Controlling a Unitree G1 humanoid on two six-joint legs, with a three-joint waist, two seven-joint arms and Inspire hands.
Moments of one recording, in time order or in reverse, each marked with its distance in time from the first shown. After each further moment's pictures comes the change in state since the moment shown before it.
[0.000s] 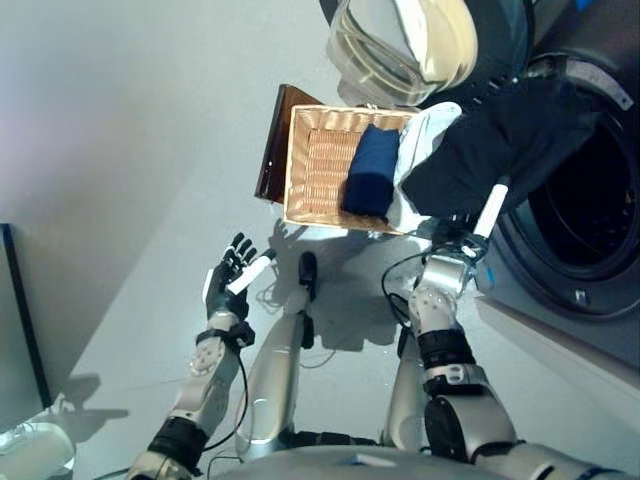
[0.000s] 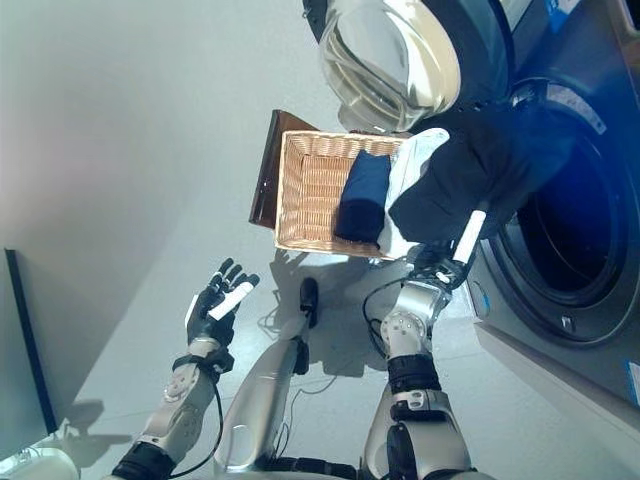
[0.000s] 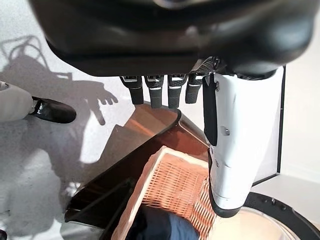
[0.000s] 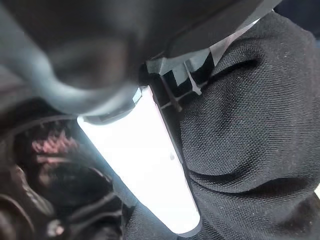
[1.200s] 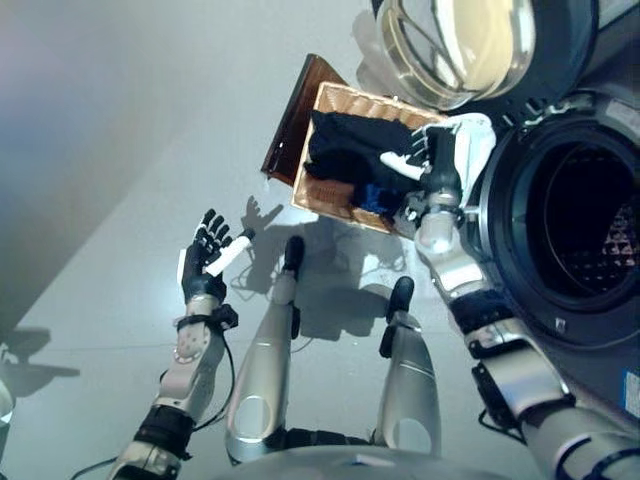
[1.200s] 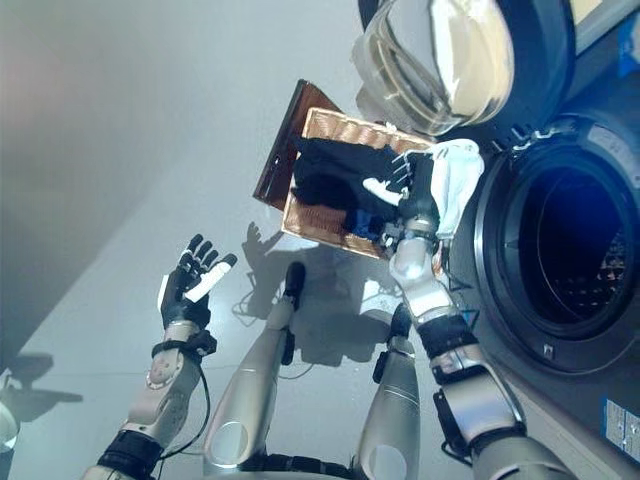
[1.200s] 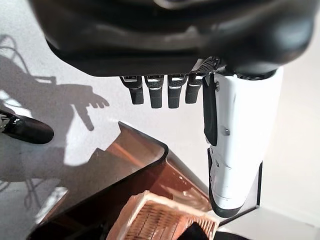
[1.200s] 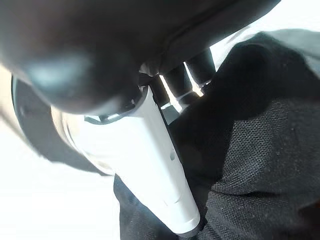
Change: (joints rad) left arm -0.022 0.048 0.079 -0.049 0.082 -0.047 0.081; right arm -0.154 -0.340 0.375 0.054 -1.238 0.556 -0.139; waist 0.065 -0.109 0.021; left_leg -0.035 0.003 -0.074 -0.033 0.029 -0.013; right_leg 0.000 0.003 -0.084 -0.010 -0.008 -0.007
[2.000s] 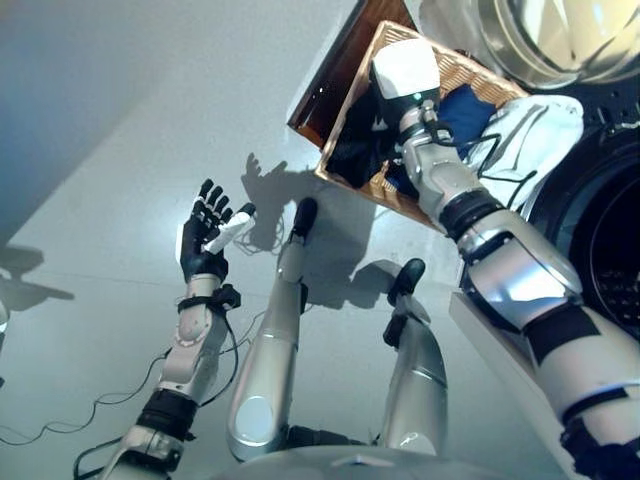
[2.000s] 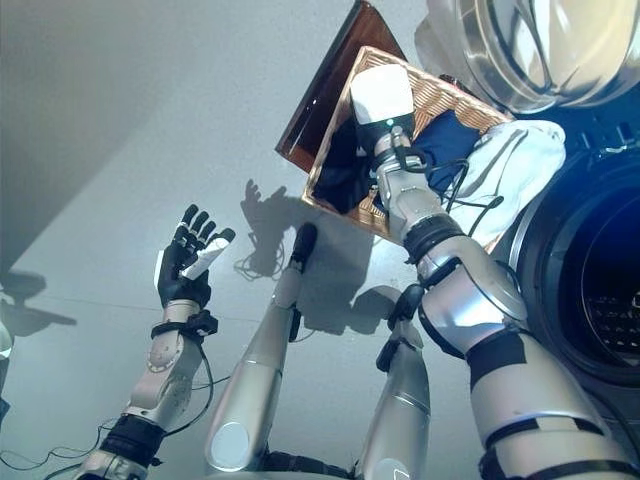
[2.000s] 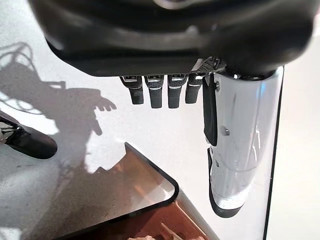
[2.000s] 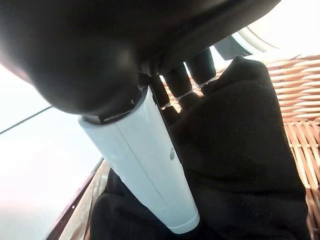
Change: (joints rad) left arm -0.086 0.004 0.000 -0.061 0.002 -0.036 0.026; right arm -0.630 -0.069 0.490 0.599 -0.855 0.189 0.135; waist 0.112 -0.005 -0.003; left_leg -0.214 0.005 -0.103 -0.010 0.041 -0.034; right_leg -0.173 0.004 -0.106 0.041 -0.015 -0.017
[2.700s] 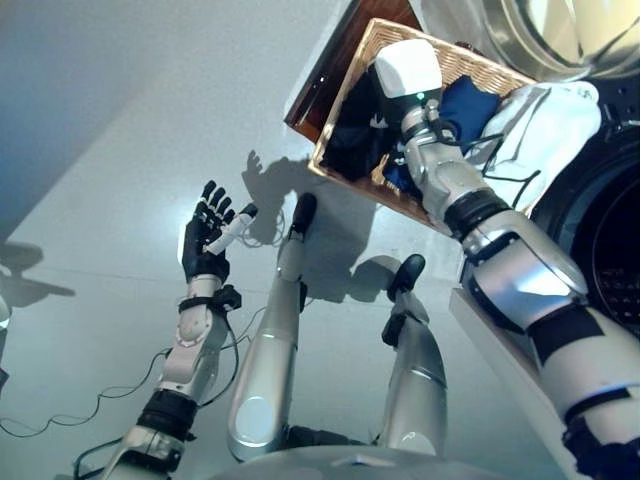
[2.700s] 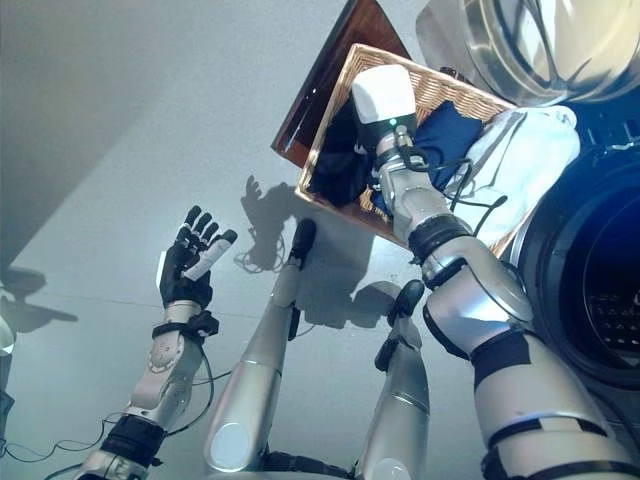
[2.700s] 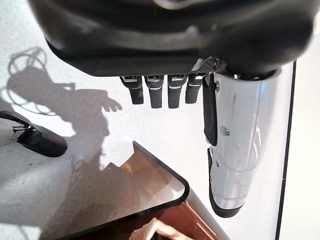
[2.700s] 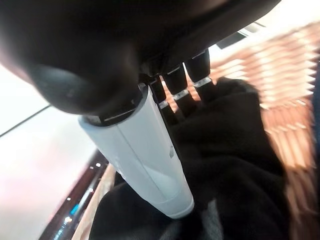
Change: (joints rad) left arm 0.000 -0.003 0.001 0.003 -0.001 0.002 -0.011; right arm -0.046 0.012 0.038 0.021 0.021 -0.020 0.001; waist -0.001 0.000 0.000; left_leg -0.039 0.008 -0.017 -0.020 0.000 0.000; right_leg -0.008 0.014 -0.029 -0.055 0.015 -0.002
